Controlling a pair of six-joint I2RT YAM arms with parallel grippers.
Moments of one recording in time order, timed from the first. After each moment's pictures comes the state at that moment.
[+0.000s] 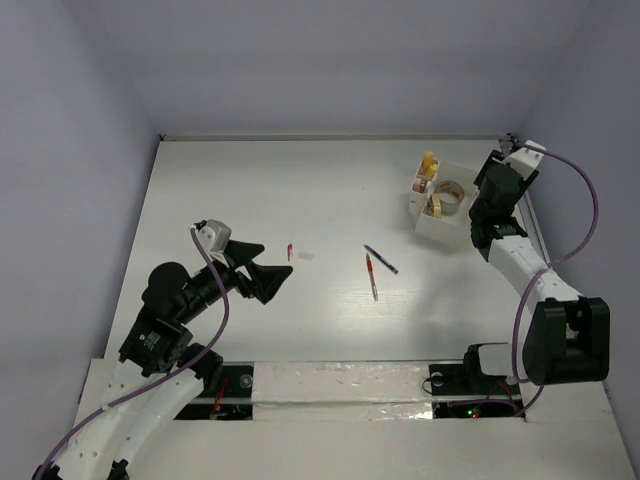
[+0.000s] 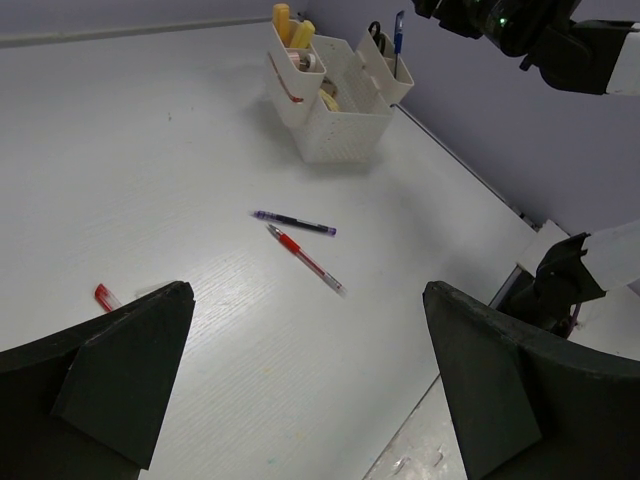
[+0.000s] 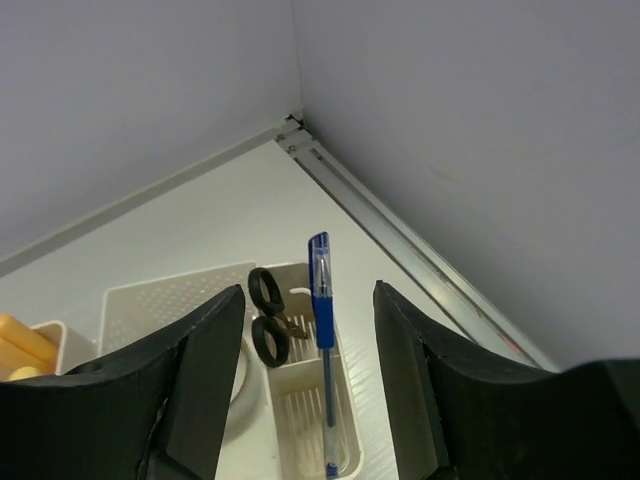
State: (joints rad) left arm -0.50 0.41 0.63 -0.26 0.33 -0.36; right arm 0.05 1.32 0.83 0.42 0.70 0.11
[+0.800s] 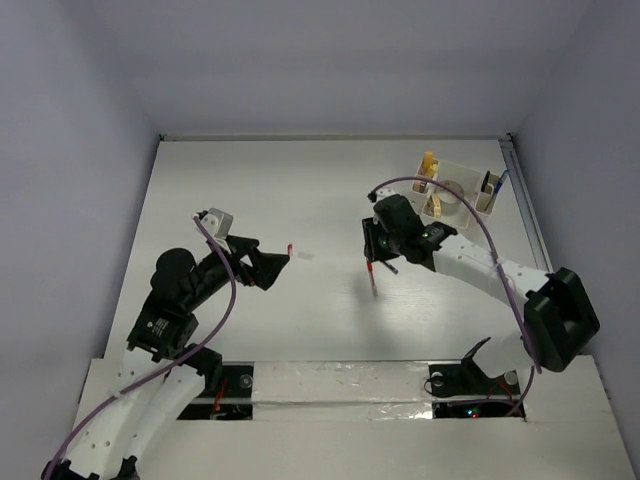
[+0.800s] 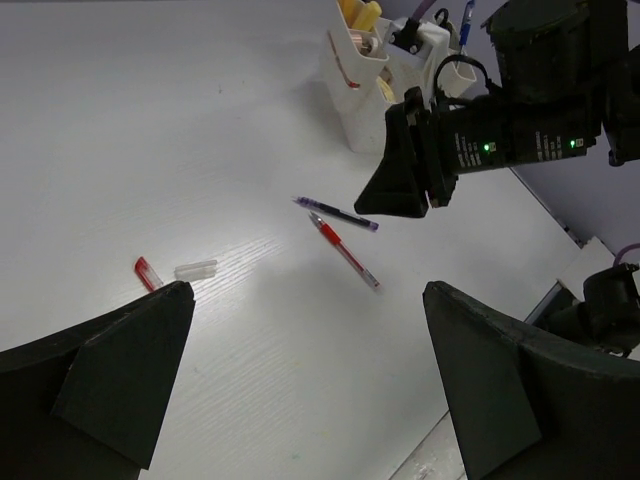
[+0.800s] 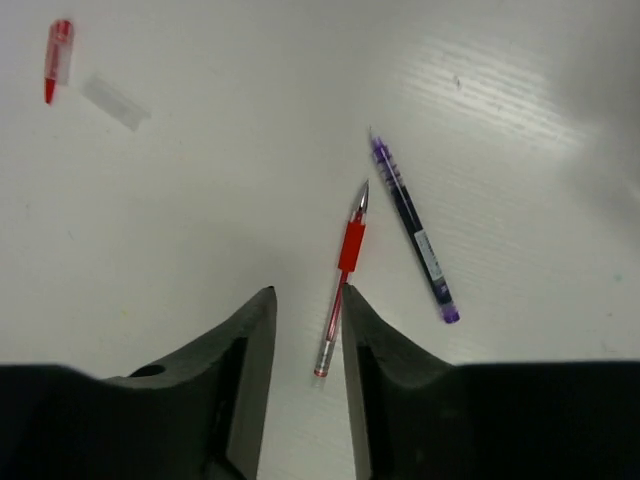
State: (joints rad) left arm -0.41 0.50 0.63 -0.26 0.34 -0.36; right arm 0.66 1.42 1.00 -0.38 0.12 0.34
